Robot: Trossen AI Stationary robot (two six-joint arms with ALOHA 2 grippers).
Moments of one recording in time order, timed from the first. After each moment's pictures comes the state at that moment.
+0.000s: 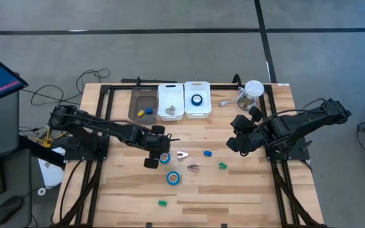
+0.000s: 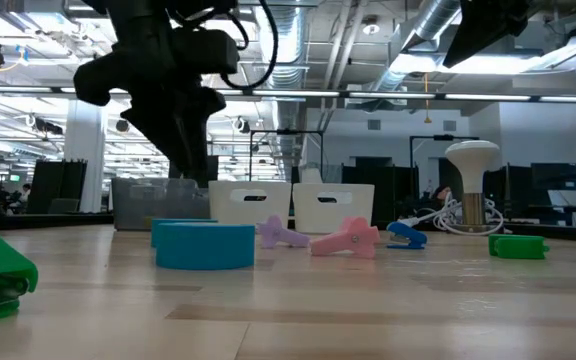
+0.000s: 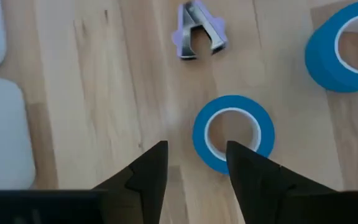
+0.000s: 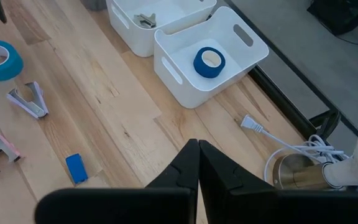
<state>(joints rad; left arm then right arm) -0.15 1.56 1.00 -0.62 -0.18 0.09 0.36 1.19 1.13 -1.14 0.78 0.75</state>
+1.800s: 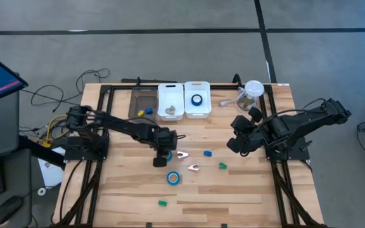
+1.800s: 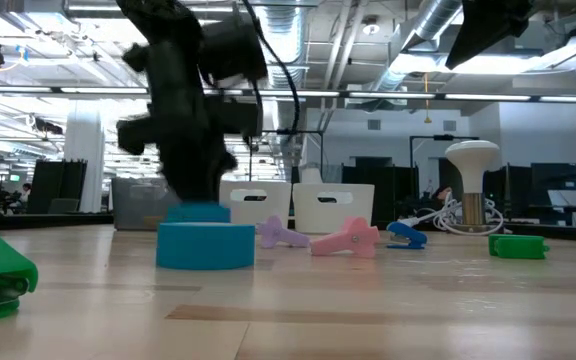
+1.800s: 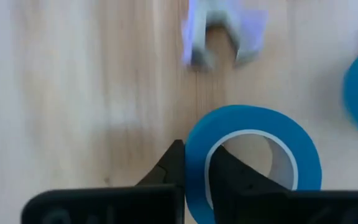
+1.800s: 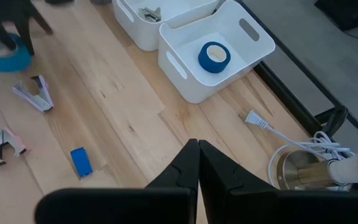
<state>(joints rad) -0.04 1.74 0.99 -0.46 -0.01 0.02 0.36 1.19 1.14 -1.15 0.75 0.75</state>
